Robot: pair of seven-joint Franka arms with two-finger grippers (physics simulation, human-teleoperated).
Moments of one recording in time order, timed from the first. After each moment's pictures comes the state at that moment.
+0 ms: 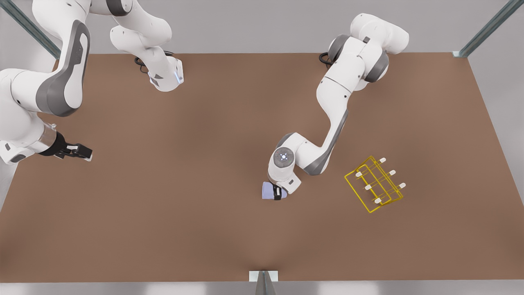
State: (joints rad) left arm -0.60 0.92 -0.06 -1.20 0.06 2.18 -2.25; right arm 0.25 0.19 -0.40 -1.50 0.04 1.65 -0.06
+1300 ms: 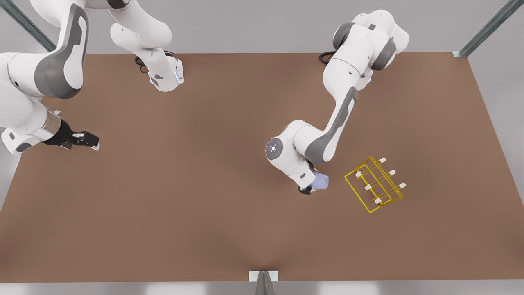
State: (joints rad) left arm -0.63 0.78 -0.02 -1.19 0.55 1.64 -2.13; right arm 0.00 0.13 -0.07 -1.46 0.02 1.55 -0.03
